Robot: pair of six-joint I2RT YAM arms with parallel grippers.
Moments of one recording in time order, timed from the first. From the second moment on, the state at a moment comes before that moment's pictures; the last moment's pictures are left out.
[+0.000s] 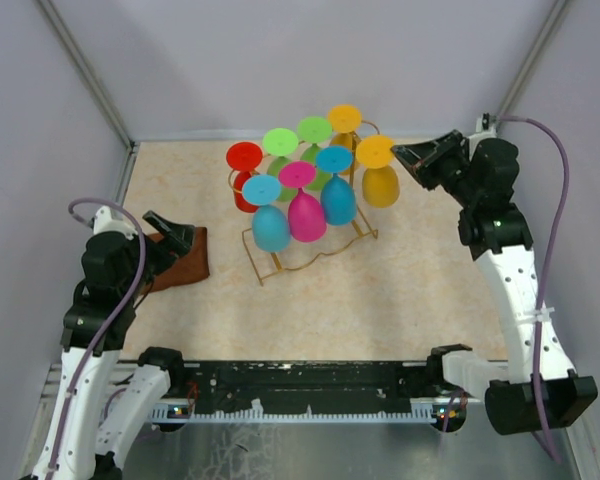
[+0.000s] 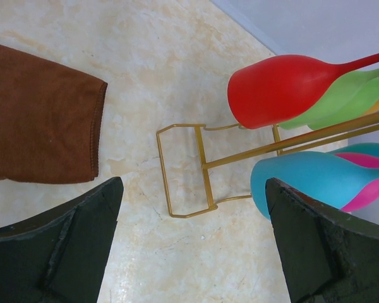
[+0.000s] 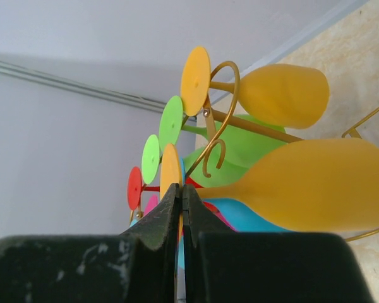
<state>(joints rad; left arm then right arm) -0.17 0.59 0.89 -0.65 -0.09 -0.70 0.11 1.10 1.25 -0.28 -0.32 1.06</state>
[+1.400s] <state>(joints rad) -0.20 0.54 0.60 -0.66 0.90 -0.57 0.11 0.37 0.66 -0.52 -0.82 0.79</state>
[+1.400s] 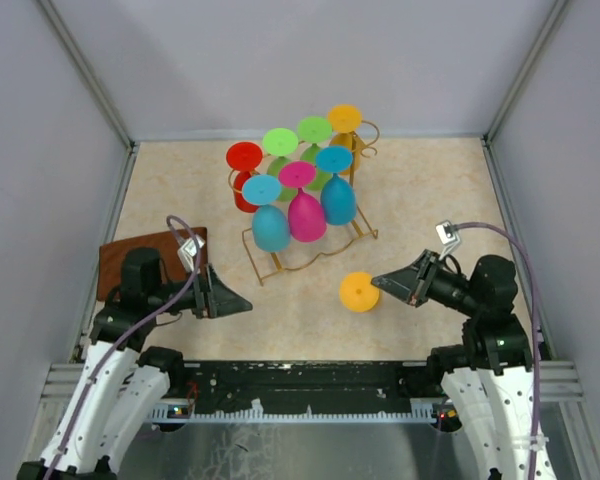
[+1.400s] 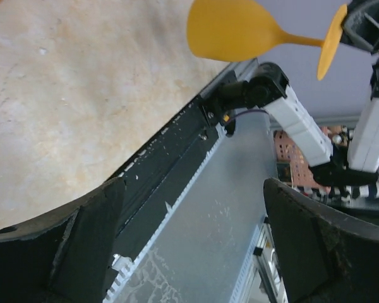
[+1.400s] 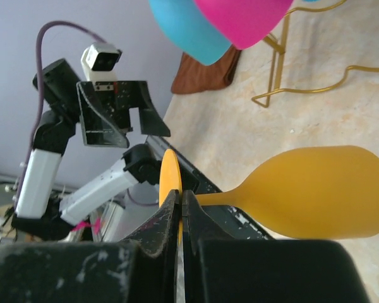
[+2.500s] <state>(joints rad) -1.25 0.97 0.49 0.51 0.12 -0.92 0.25 0.41 0.56 -0.18 -0.97 0.70</state>
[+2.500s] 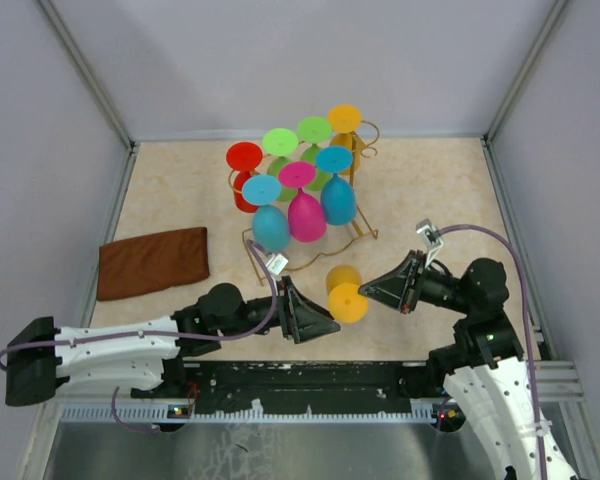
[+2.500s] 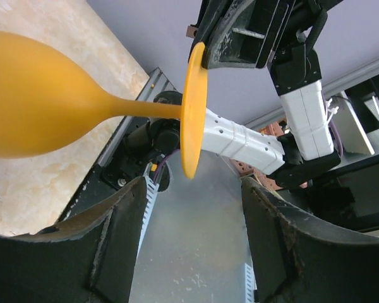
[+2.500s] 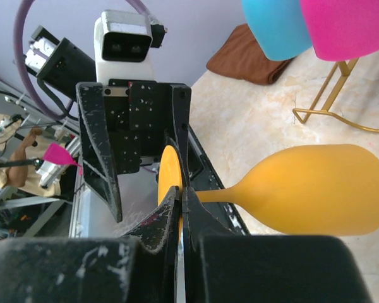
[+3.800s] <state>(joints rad) -1.29 0.99 0.48 0.57 0.16 -0.73 0.25 0.50 0.89 -0.46 -0.74 0.40</state>
